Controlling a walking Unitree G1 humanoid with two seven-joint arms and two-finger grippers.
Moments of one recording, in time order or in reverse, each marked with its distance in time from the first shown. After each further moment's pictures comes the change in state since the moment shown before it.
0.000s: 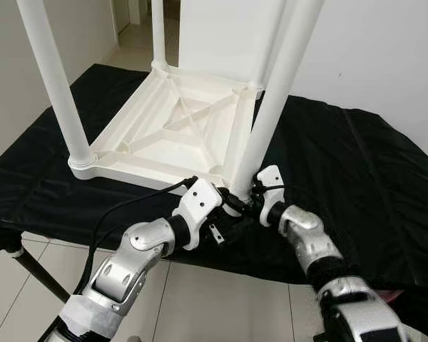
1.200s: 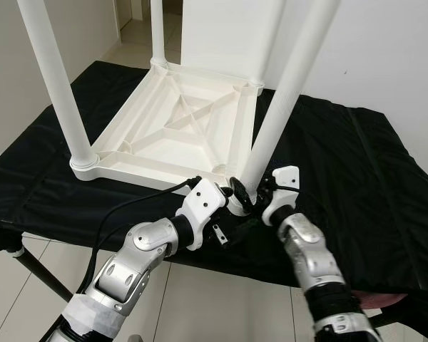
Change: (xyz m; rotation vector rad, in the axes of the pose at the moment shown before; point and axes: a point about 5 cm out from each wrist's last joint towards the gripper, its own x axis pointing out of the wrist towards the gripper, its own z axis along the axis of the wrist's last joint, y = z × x) left arm 0.003 -0.003 0.002 0.005 -0.011 -0.017; right arm -0.023 0.000 0.022 -0.006 -0.105 -0.081
